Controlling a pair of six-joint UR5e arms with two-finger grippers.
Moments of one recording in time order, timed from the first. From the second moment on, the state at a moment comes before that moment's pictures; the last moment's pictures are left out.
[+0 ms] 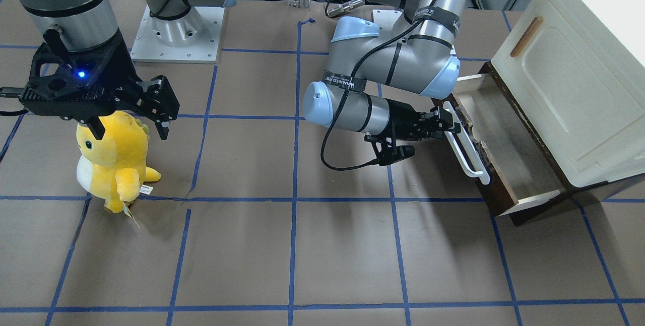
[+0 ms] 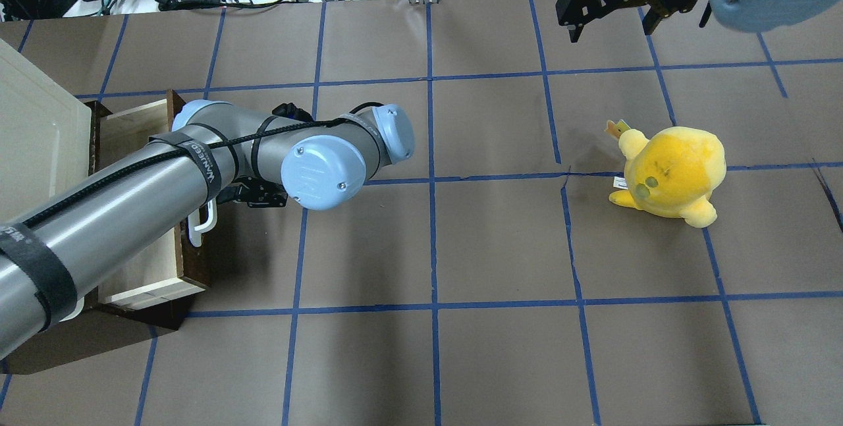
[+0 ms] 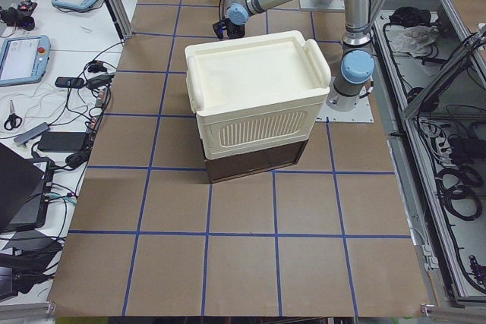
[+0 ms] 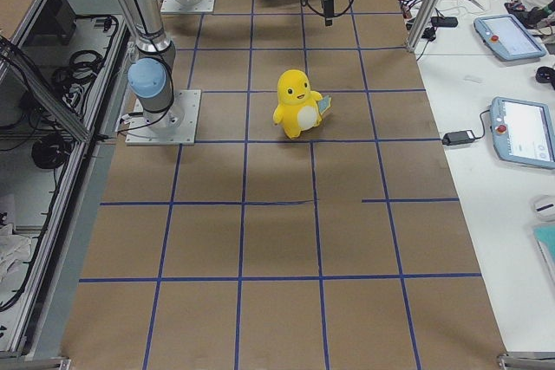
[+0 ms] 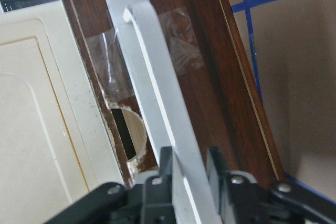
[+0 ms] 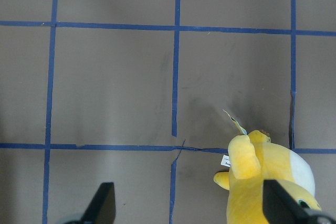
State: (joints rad) left arm -1.89 -1.93 -1.79 -1.73 2.60 -0.61; right arm 1.59 -1.46 1.47 -1.77 -1.60 -0.02
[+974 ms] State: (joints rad) left arm -1.76 -1.55 -1.54 -1.78 2.01 -0.42; right arm 1.59 -1.46 1.47 -1.77 -1.60 -0.02
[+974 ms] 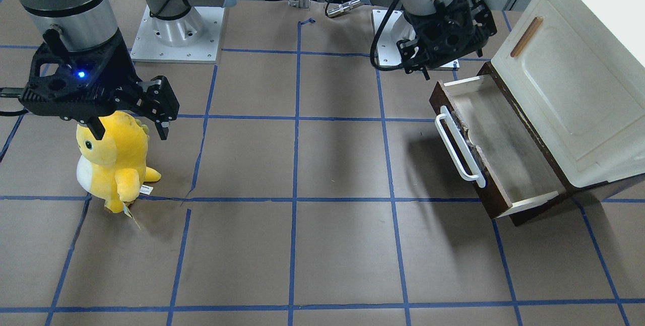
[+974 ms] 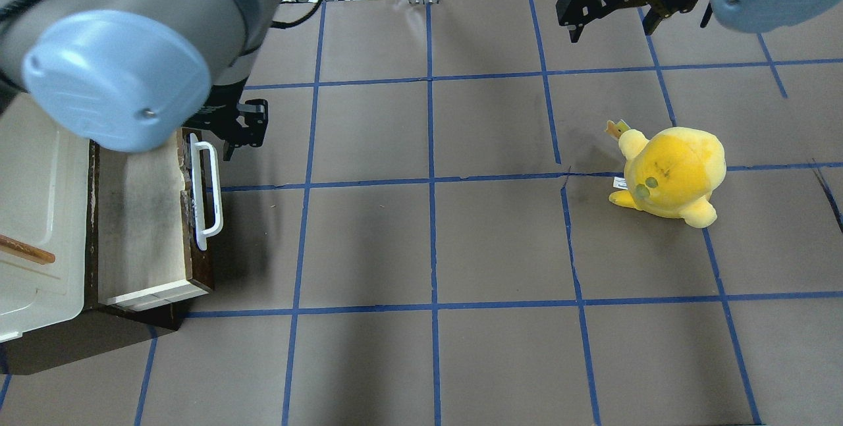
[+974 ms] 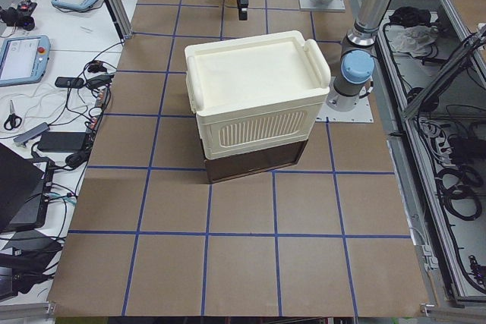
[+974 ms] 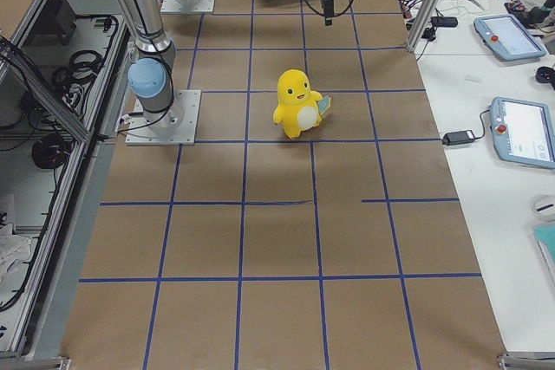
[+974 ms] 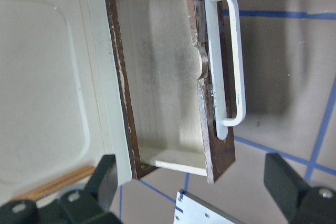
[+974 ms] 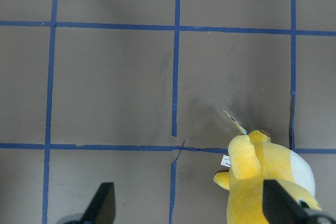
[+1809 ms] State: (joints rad) left arm -1.53 -1.46 -1.48 -1.81 1.69 -0.27; right arm 1.59 -1.46 1.47 -1.77 -1.60 -0.02
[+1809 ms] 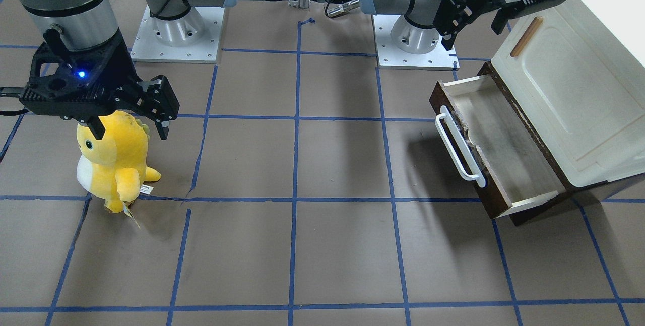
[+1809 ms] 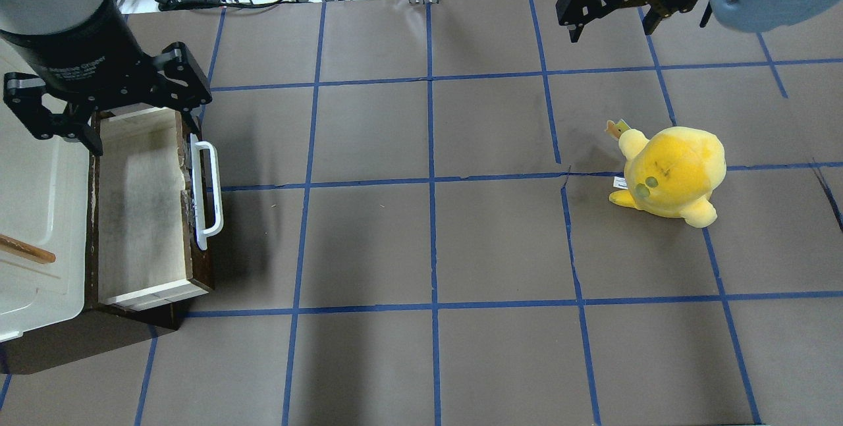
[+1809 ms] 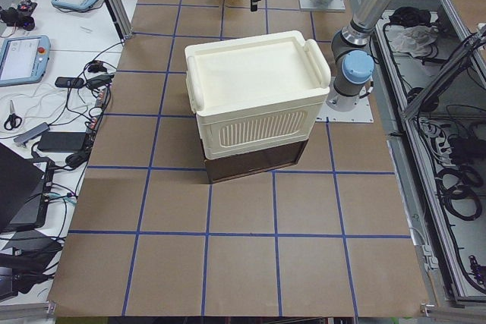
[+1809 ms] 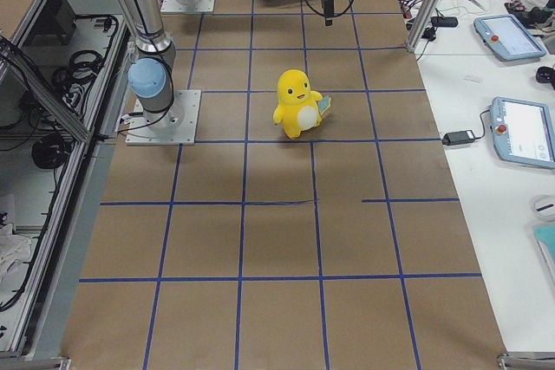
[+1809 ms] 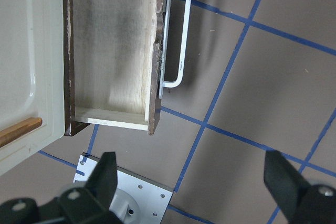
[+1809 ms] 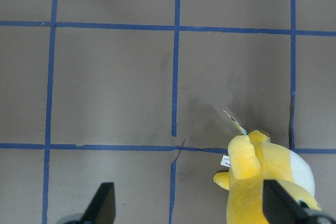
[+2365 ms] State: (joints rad) left arm -1.52 -1.50 -1.52 -1.65 1.61 -0.24; right arm 1.59 -1.46 1.47 -1.77 -1.60 -0.02
